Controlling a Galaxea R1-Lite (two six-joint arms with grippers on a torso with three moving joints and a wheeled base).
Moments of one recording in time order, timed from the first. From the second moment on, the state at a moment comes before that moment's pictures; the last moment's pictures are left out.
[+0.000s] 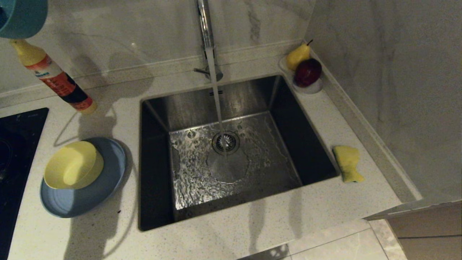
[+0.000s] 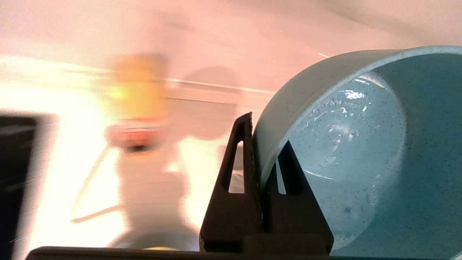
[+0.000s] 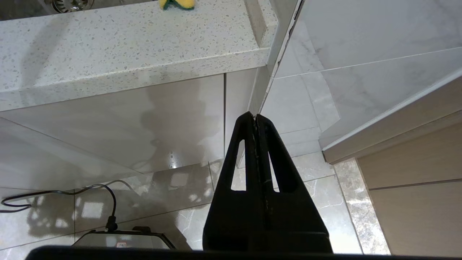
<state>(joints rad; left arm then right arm) 0.40 1.45 -1.68 0.13 -0.47 -0.38 0.01 0.00 -0.01 0.02 0.00 0.00</state>
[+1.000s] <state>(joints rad) -0.26 1.50 -1.51 0.20 0.17 -0.10 0.01 0.00 -0.01 0.02 0.00 0.00</state>
